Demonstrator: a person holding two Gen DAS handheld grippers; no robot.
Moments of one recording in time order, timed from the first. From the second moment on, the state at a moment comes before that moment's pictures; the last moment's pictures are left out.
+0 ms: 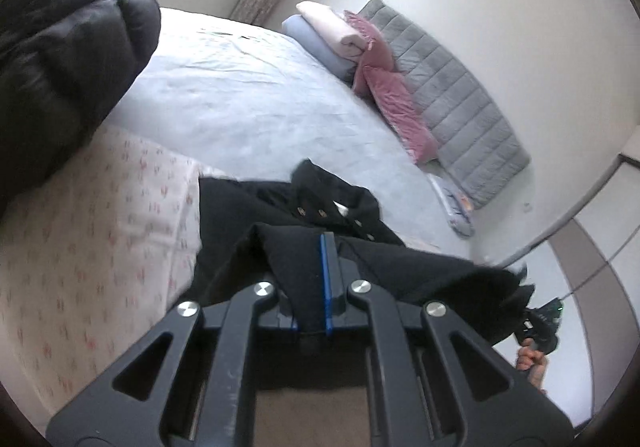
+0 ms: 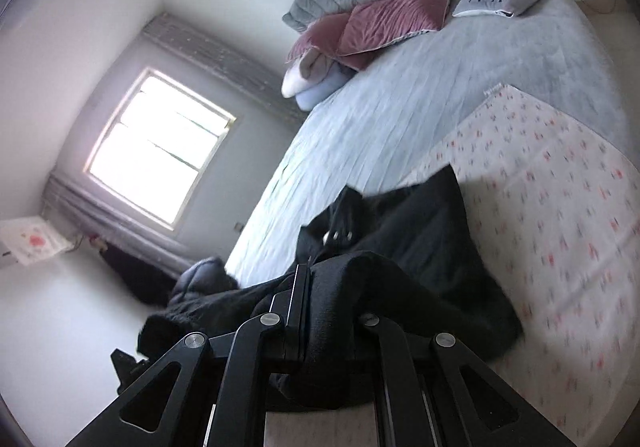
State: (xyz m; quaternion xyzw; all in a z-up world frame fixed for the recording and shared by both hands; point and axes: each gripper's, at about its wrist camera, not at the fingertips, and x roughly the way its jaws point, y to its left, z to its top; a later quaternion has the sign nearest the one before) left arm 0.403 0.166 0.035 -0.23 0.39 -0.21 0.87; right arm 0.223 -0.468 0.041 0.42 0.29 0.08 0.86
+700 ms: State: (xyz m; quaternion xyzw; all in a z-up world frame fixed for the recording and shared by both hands) left arm 0.575 0.099 -0.128 -0.19 0.51 -0.10 0.83; right arm 0.419 -0.506 -0.123 0.44 0.42 -0.02 0.79
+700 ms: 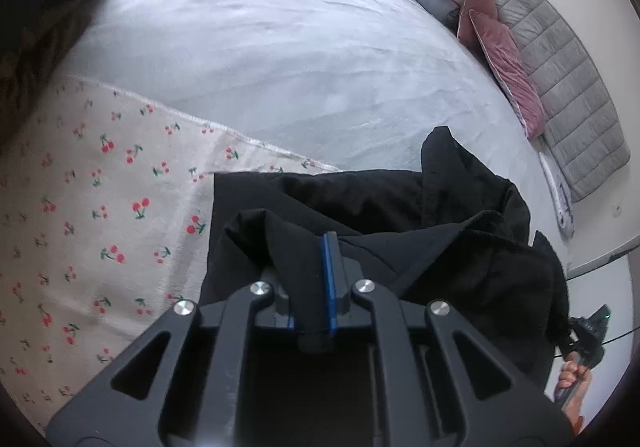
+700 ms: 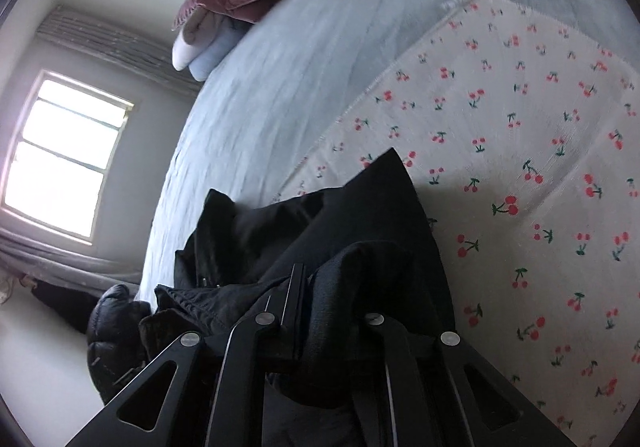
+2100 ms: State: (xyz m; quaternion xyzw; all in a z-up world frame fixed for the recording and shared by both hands) left arm 0.646 0.065 -0.037 -0.01 0.28 -0.01 0.96; right arm 0.518 -0.442 -0.010 0.07 0.22 -0.21 0.95
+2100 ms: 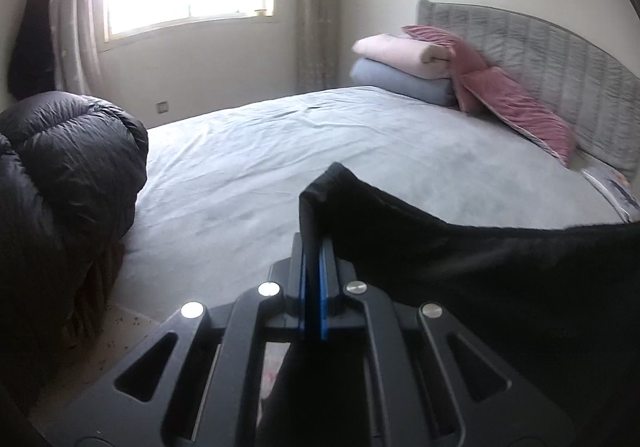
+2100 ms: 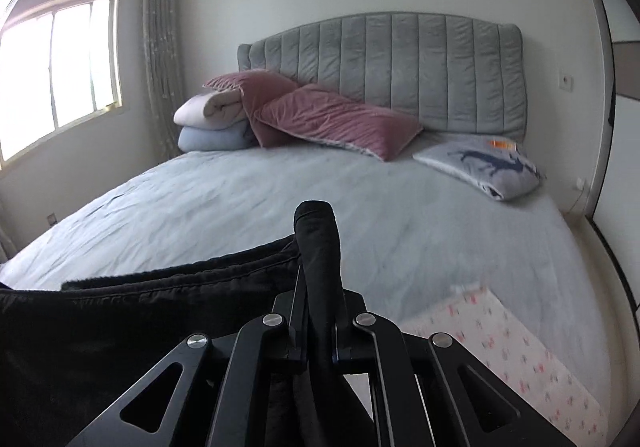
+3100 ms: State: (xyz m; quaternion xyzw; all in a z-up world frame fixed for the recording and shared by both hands) left arm 0.591 0.100 -0.112 0.00 0.48 -0.07 0.88; right arm 0.460 -0.515 -0.068 0.16 0.41 -0.15 0.89
